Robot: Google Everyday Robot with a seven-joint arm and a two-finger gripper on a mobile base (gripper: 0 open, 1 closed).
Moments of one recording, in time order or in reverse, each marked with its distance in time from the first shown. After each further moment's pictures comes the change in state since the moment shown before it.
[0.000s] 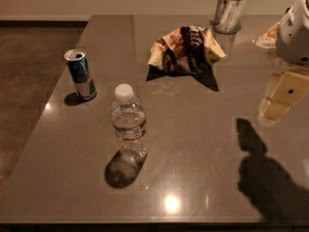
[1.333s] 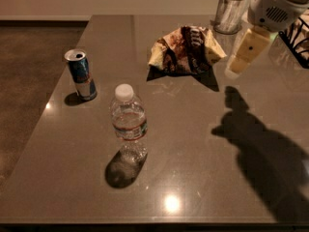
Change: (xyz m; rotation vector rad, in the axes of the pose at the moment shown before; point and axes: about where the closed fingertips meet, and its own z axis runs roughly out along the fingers) arm -0.031 -0.106 0.031 0.049 -0.077 0.166
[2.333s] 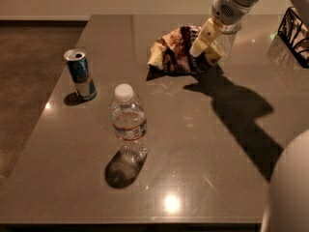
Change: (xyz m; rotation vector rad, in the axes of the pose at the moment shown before) arm -0.063 -0.101 0.090 0.044 -0.123 0.164
